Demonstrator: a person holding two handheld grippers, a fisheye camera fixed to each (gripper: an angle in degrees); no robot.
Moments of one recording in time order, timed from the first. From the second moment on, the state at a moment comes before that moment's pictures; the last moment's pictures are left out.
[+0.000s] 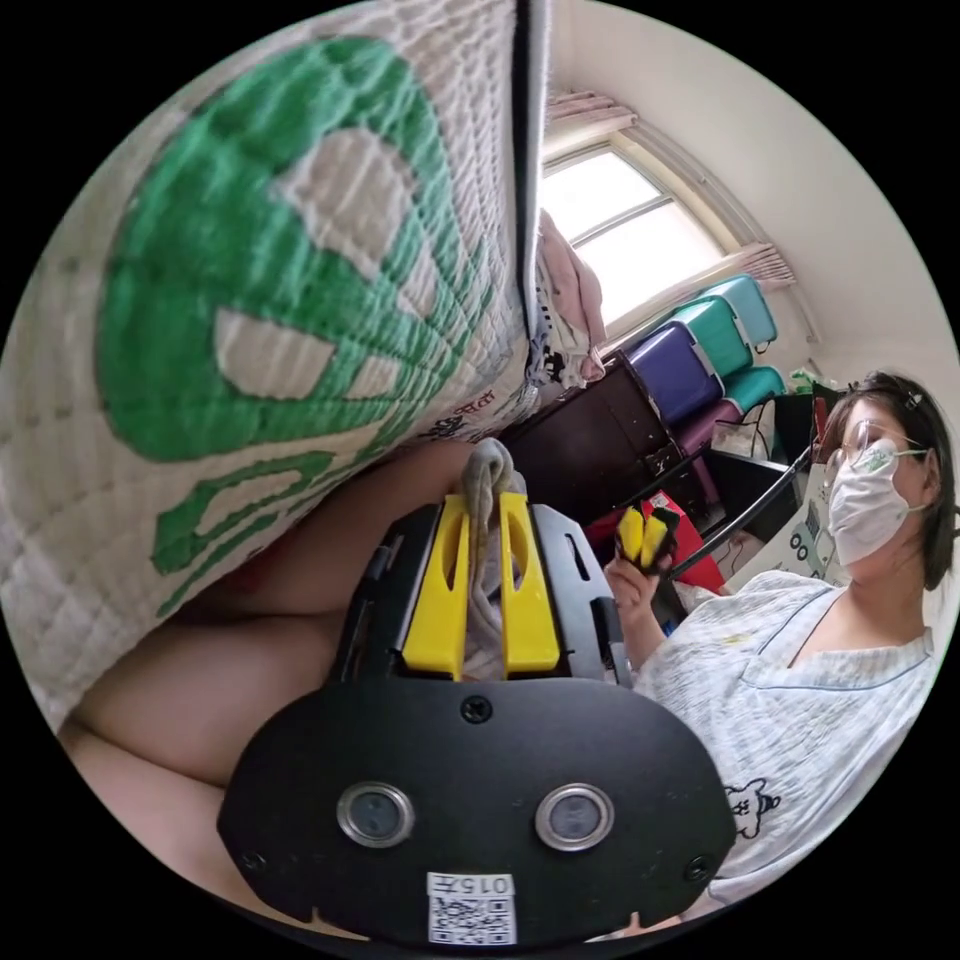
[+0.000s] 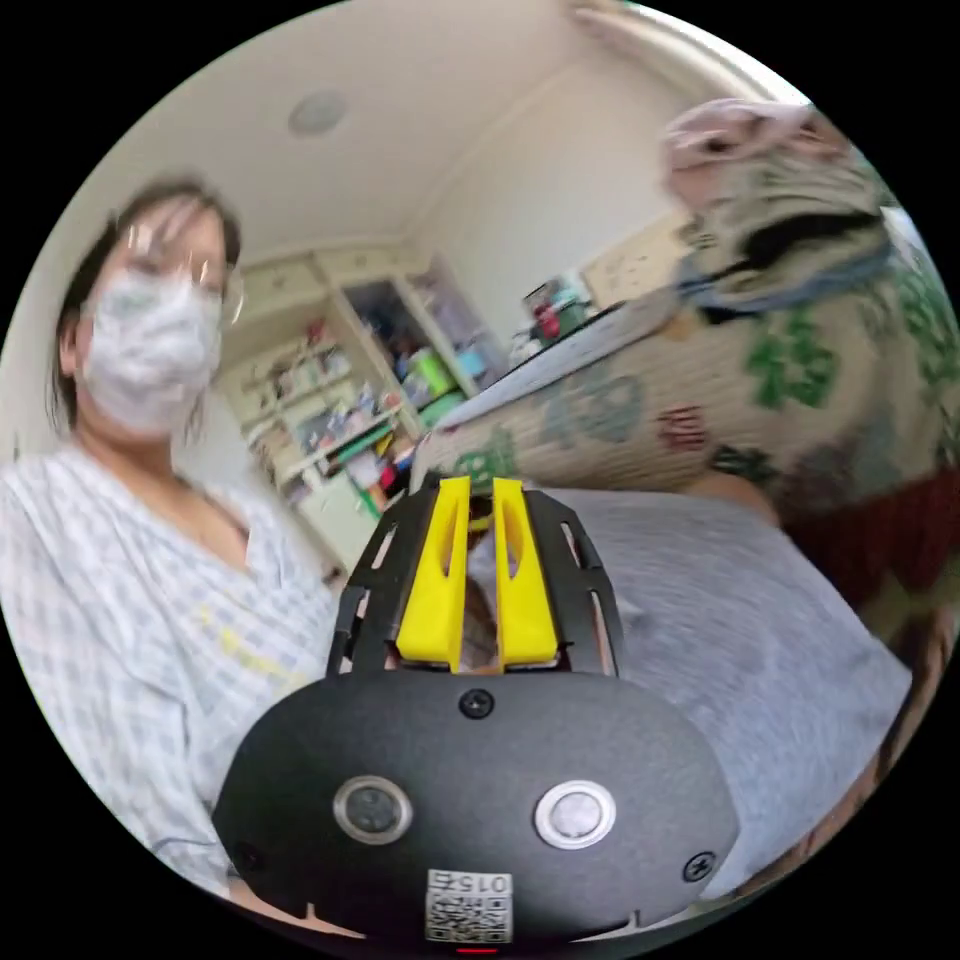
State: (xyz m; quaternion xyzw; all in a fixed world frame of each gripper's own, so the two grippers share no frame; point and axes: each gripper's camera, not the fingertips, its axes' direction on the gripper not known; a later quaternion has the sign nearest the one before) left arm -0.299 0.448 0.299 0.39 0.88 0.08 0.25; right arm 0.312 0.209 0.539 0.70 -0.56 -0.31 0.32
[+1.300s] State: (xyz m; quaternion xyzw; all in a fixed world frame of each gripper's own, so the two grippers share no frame) left arm -0.390 0.476 0.431 0.52 0.82 -0.02 0.23; right arm 0.494 0.189 0.618 0.78 -0.57 0.03 0.27
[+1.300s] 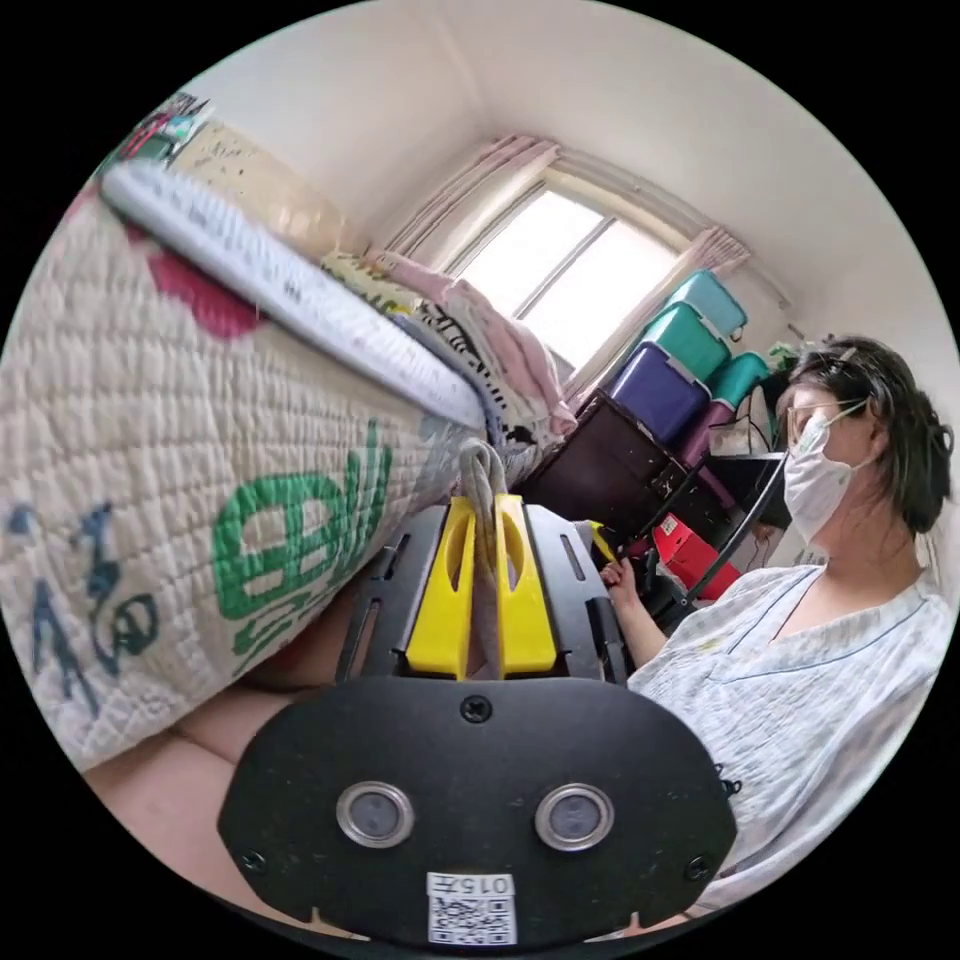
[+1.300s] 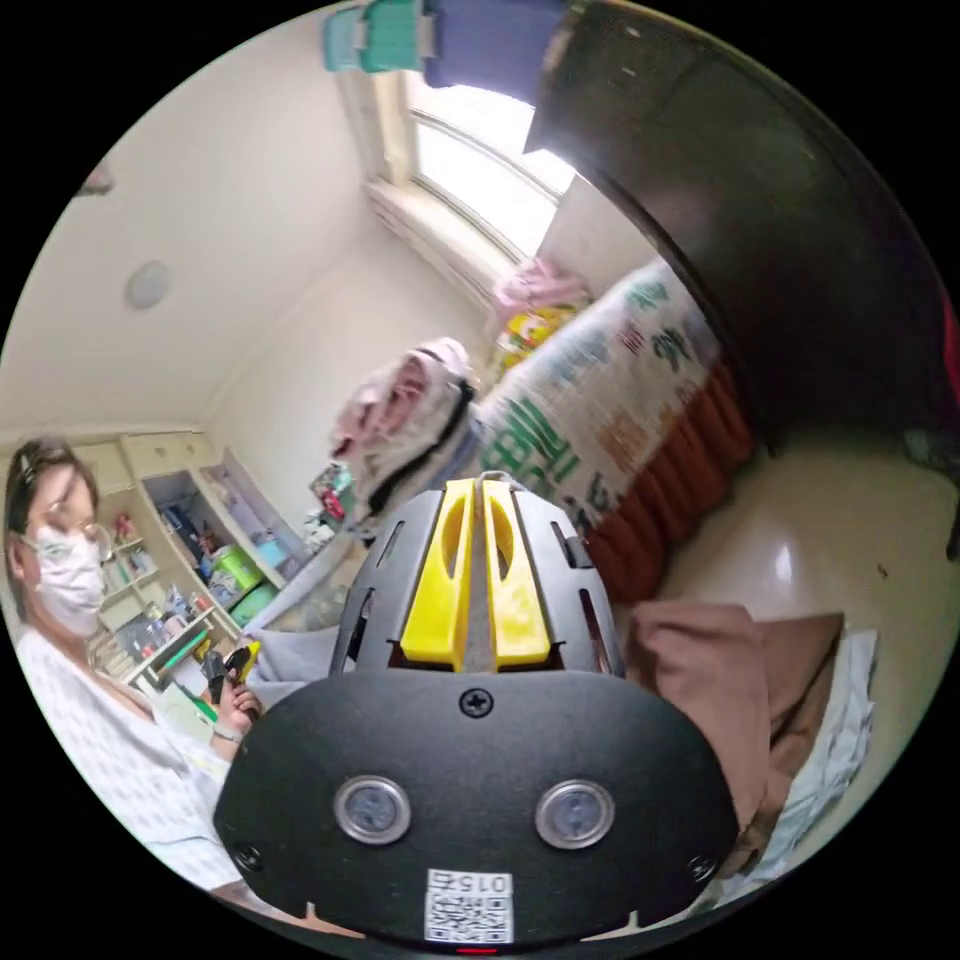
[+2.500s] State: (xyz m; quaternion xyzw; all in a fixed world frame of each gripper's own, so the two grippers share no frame) left arm -0.733 0.265 0.737 0.59 0.63 -0.31 0.40; right arm 0.163 0.391 0.070 0.87 -0.30 -0.09 0.38
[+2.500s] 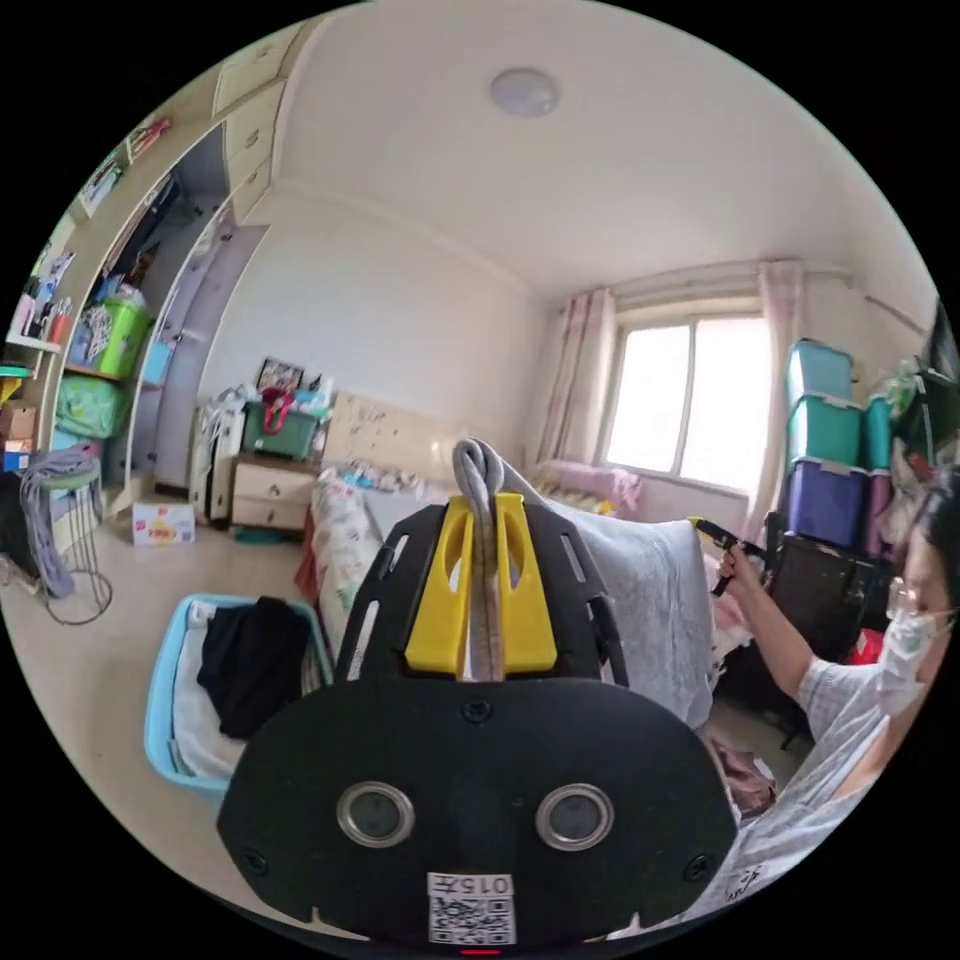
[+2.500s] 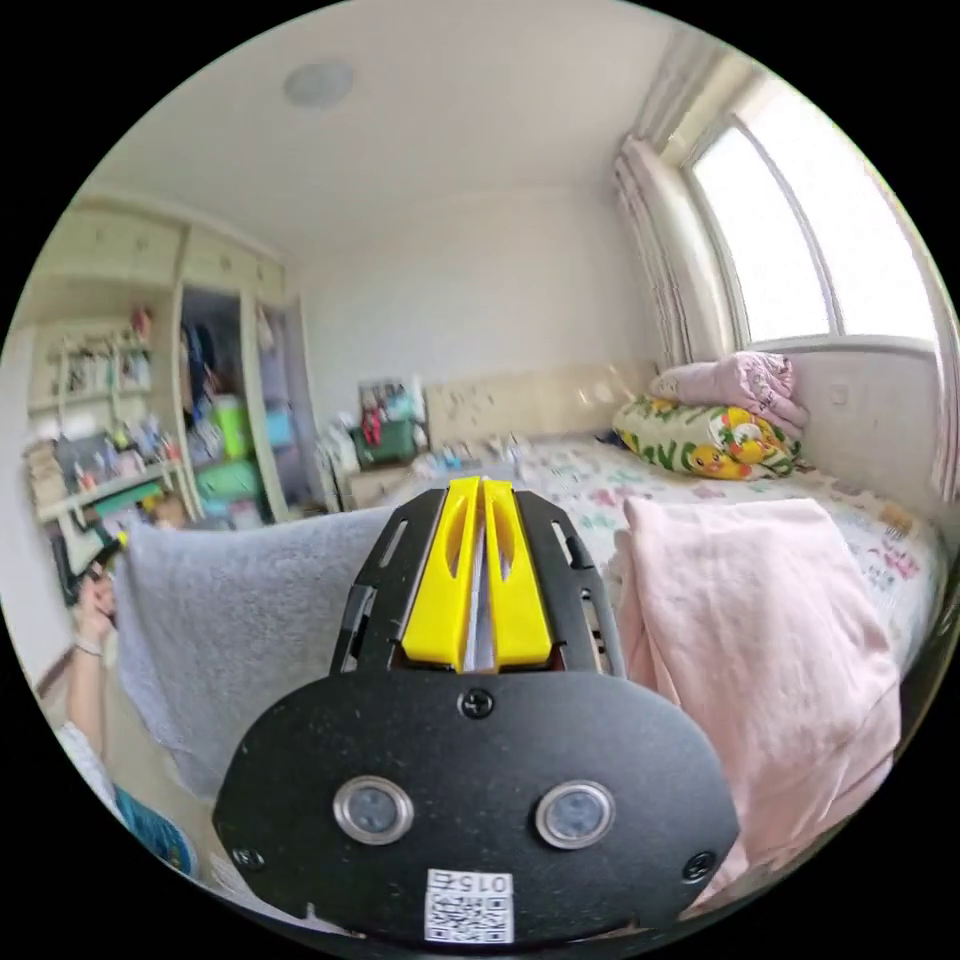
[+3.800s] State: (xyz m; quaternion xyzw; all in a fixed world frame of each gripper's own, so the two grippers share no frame) left arm -0.491 0.206 0.493 0.63 0.56 0.07 0.54; right arm -0.013 0.268 0.096 0.75 -0.07 -0.51 0.41
